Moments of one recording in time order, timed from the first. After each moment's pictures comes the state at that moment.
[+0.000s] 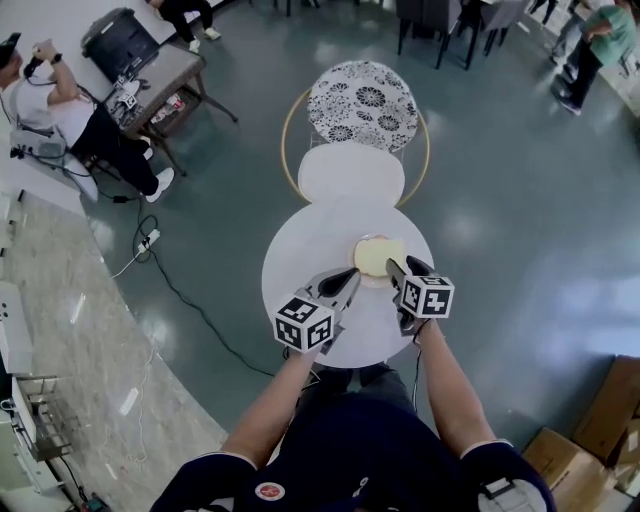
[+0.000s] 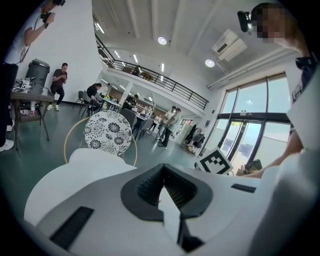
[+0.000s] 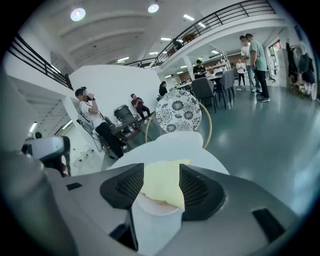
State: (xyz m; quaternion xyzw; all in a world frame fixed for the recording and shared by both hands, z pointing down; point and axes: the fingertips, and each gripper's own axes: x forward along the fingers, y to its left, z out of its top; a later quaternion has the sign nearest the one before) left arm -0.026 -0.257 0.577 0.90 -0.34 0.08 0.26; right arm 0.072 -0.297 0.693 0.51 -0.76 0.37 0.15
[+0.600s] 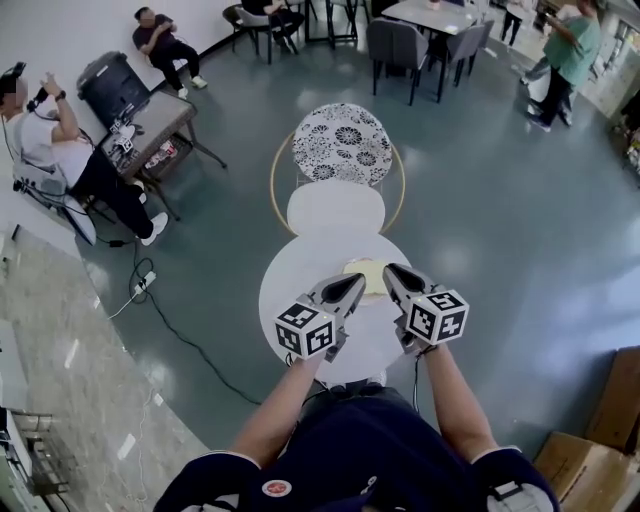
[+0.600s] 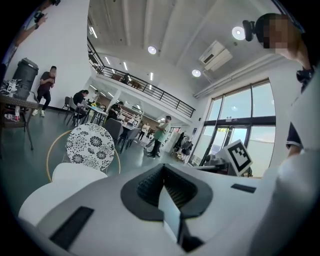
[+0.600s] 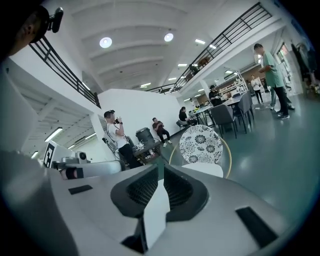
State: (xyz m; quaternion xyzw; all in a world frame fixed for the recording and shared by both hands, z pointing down) left arm 0.012 -0.247 0.492 0.93 -0.28 0.02 0.23; right arm 0.067 -0.266 0.523 0.46 -0.84 0.27 0.03
